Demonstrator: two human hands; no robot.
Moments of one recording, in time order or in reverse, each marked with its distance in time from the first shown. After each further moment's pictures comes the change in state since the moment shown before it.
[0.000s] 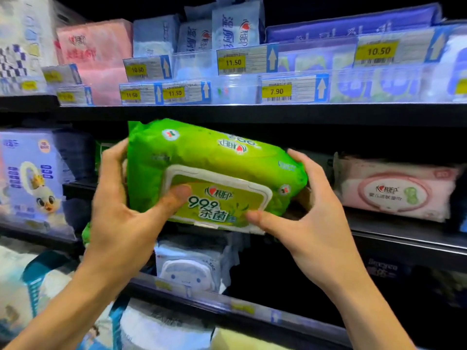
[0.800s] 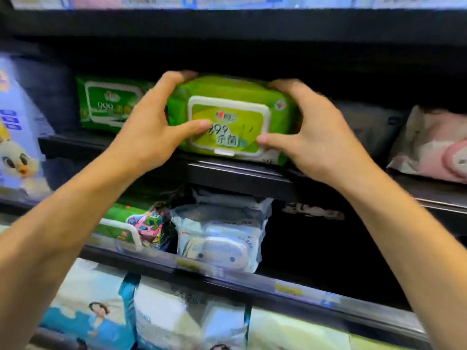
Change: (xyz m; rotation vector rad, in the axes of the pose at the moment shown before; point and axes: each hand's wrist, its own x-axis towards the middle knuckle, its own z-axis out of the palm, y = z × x) left_hand 0.101 -0.149 -0.039 0.266 -0.429 -0.046; right_hand 0.106 0.048 0.085 -0.662 -0.149 -0.065
